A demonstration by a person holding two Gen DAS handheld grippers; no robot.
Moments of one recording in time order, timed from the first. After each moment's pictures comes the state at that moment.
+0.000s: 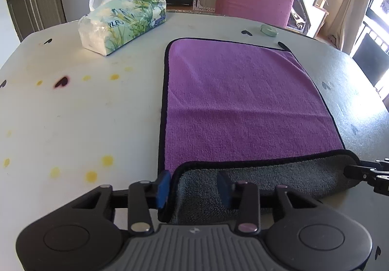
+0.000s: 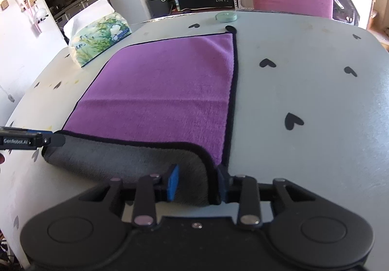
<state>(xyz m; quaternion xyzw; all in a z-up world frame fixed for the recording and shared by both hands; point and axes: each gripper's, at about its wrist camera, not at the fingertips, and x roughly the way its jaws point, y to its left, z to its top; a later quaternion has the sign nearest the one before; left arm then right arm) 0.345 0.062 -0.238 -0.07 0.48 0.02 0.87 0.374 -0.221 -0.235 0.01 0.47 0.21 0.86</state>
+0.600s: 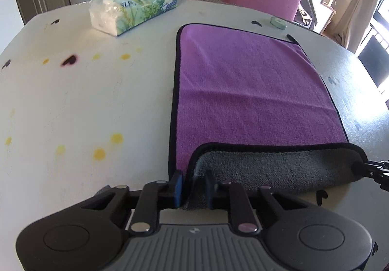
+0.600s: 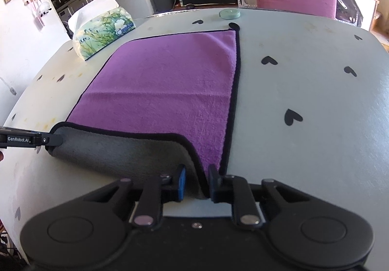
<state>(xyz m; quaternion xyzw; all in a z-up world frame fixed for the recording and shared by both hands) 0.337 0.075 -0.247 -0.09 0.51 0.03 0.86 0.370 -0.222 -0.231 0.00 0.48 0.21 0.85</state>
